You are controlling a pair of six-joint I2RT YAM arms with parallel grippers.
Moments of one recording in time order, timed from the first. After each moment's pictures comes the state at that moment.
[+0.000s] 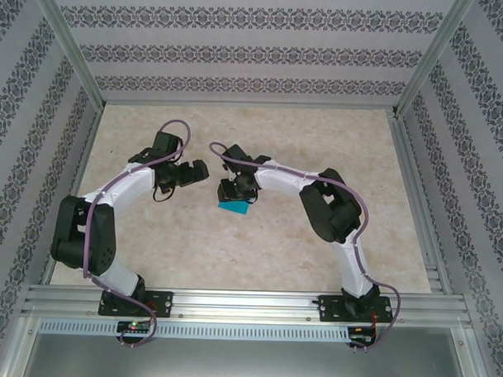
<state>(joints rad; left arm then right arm) -0.22 1.58 1.05 -0.52 0.21 -0.58 0.75 2.18 1.58 -0.58 -0.22 0.49</state>
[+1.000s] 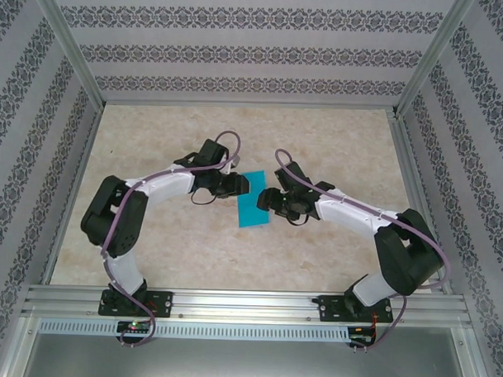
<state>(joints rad) -0.51 1.81 1.15 -0.32 0.53 -0.63 0.63 1.53 0.89 -0.41 -0.16 0.81</state>
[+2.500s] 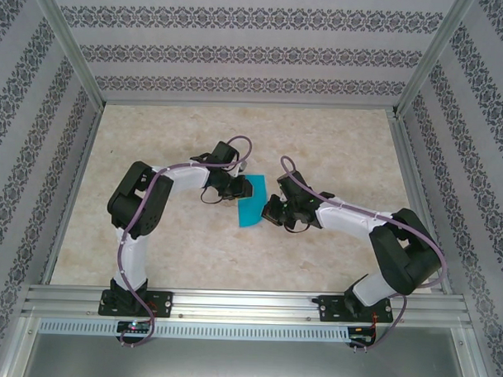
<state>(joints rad) -0.51 2.03 1.27 -0.33 0.51 -0.58 0.63 1.54 0.77 -0.22 -0.32 0.98</state>
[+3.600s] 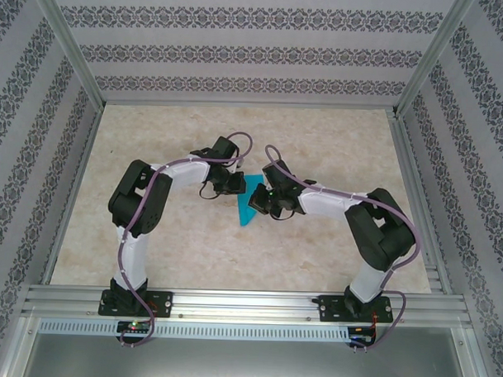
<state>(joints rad) -0.50 2.04 1.35 -0.46 0.37 -0.49 0.65 1.75 0.97 -0.18 -0.32 0.99</state>
